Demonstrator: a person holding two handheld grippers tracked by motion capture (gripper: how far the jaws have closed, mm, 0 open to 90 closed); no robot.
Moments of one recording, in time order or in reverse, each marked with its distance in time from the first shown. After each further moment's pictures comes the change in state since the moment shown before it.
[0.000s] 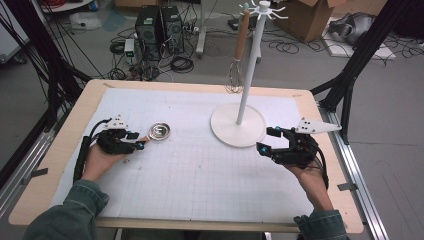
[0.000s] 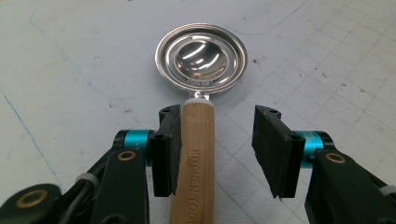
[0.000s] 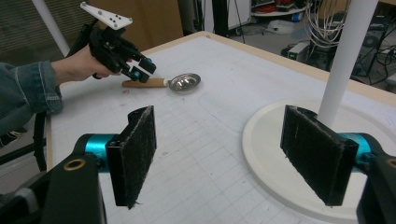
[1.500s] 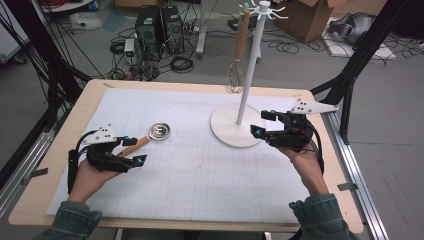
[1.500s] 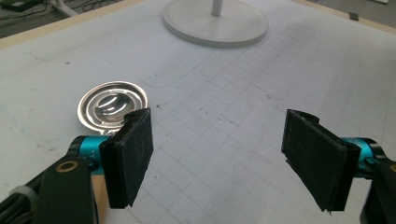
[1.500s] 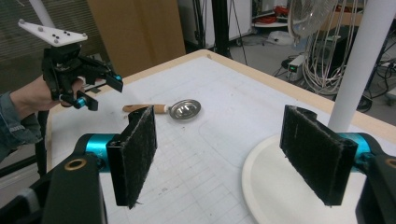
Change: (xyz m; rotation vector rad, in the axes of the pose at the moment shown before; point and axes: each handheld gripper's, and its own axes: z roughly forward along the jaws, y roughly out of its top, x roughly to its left) left arm -0.055 0.004 -0.059 -0.202 -0.142 0.026; right arm -0.001 0.044 0.013 -0.030 0.007 0.001
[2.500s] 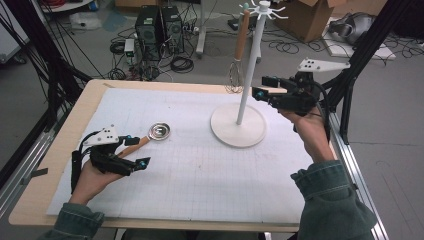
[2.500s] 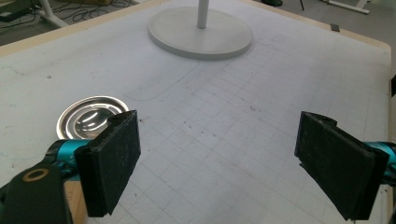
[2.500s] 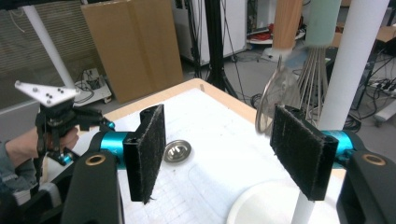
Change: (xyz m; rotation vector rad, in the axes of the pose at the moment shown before) left arm -0.011 0.004 0.005 -0.035 -0.046 0.010; right arm -0.015 0.081 0.002 -0.044 -0.006 -0.004
